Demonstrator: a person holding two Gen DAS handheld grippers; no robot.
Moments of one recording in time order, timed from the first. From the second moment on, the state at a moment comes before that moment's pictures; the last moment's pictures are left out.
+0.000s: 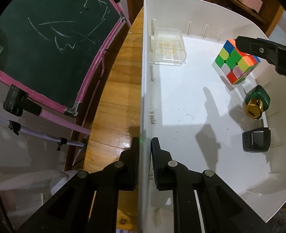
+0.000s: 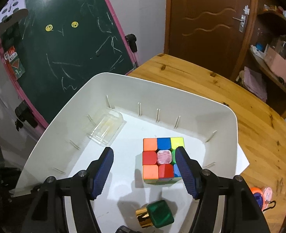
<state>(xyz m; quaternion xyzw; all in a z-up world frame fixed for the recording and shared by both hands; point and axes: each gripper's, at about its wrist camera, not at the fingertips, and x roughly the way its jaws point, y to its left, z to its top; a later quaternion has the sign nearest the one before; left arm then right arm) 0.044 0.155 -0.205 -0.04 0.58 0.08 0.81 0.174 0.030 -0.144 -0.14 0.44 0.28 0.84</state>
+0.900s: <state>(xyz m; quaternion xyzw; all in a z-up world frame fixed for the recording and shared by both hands) 0.052 0.148 -0.209 0.00 0.60 0.07 0.80 0.103 -0.062 -0.040 -0.14 0.30 0.28 0.90</state>
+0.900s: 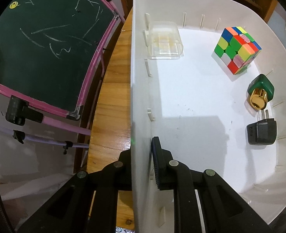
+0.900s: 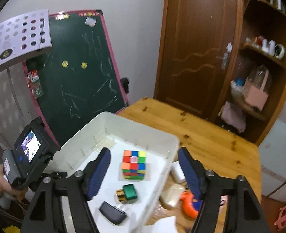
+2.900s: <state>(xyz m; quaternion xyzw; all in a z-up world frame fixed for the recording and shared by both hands) 0.050 0.160 -0.213 -0.02 0.60 0.08 0.80 0.194 -0.140 -0.182 -0.34 0.43 0.32 0.77</state>
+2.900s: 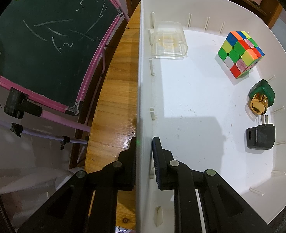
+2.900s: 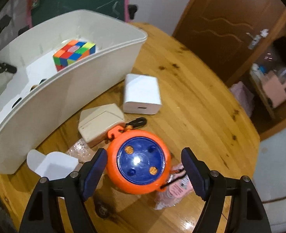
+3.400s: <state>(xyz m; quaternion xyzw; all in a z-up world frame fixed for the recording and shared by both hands) 0.049 0.160 -0.214 -0.02 0.60 0.08 0.80 0.217 -0.129 -0.210 -0.37 0.49 0.36 0.70</state>
